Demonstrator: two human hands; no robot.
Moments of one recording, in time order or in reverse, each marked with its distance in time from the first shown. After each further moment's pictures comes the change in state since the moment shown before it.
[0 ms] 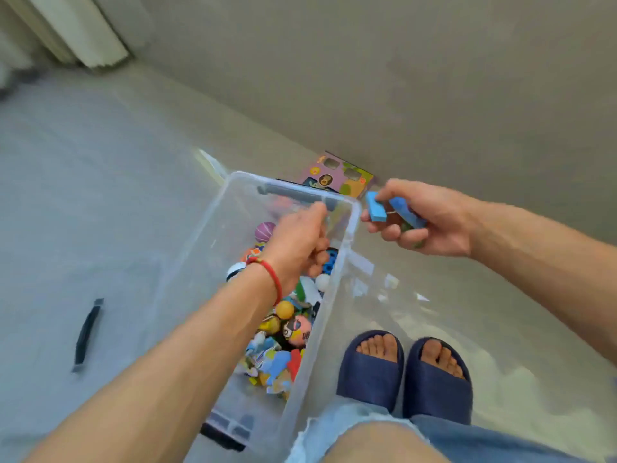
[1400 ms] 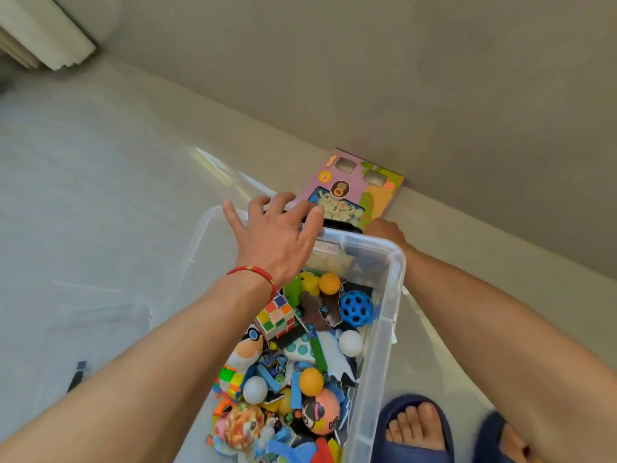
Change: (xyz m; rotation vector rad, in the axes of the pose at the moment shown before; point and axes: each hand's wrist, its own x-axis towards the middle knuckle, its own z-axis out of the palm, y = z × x) left_hand 0.165 -0.005 -0.066 1.251 0.341 0.465; right_hand 0.295 0.049 -0.018 -0.788 0.508 0.155
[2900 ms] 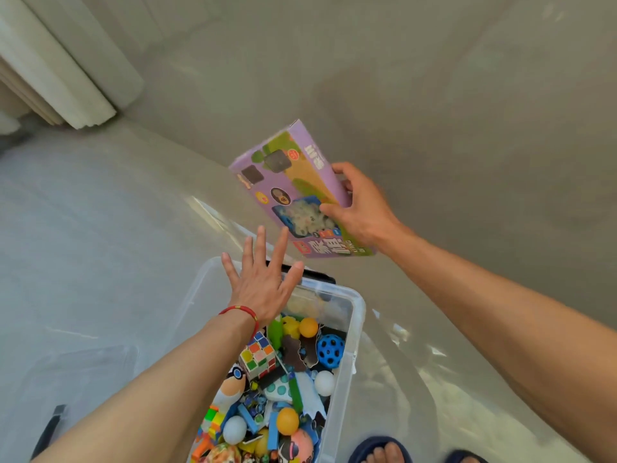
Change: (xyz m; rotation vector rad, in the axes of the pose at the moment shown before) left_hand 0.003 -0.006 0.002 -0.003 -0.076 -0.028; right_hand -0.093 -0.064 -0.139 0.440 0.256 -0.773
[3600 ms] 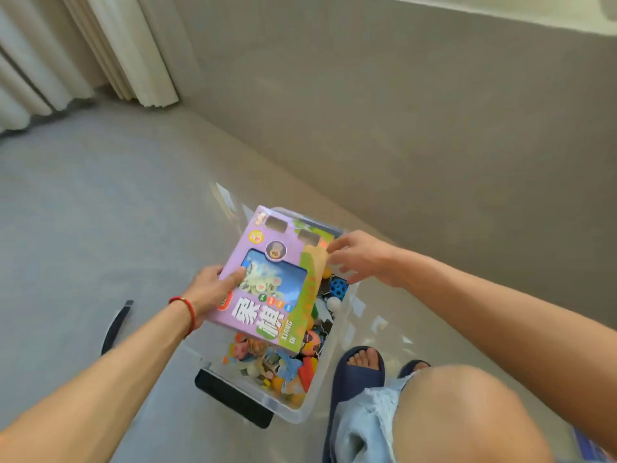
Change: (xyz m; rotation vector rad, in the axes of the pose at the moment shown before) left_hand -0.236 -0.117 -0.079 -1.012 -0.087 -0.452; right_hand -0.218 -0.147 0.024 -0.230 -0.498 0.418
